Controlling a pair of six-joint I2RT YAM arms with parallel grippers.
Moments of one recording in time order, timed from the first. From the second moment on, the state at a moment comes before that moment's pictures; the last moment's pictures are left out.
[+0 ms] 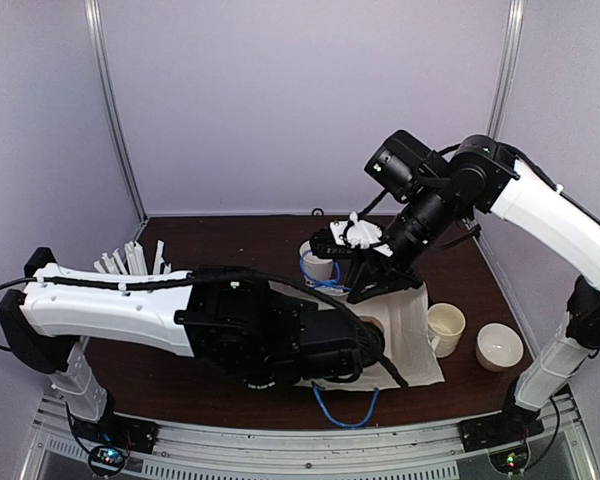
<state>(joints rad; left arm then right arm) -1.57 1.83 1.79 -1.27 -0.79 0.39 0.97 1.61 1.88 -1.35 -0.40 -0.67</state>
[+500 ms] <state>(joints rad) -1.57 1.80 1.72 -1.24 -0.73 0.42 0.96 1.61 1.89 -1.28 -0.39 -0.56</state>
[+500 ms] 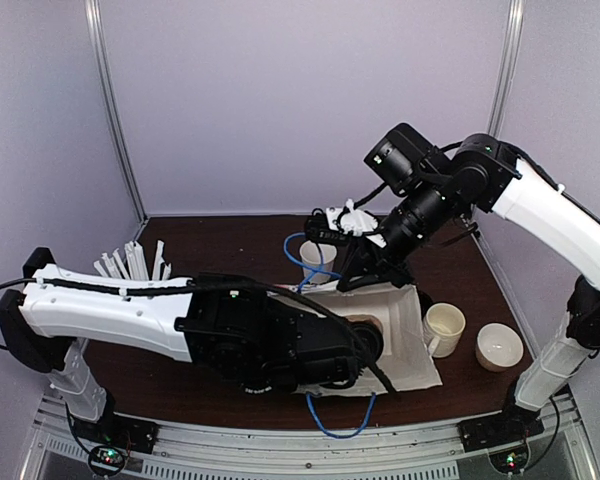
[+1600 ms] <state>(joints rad) -1.59 1.93 1.82 -1.29 -0.79 0.52 0.96 1.54 1.76 -1.26 -0.63 -0.49</state>
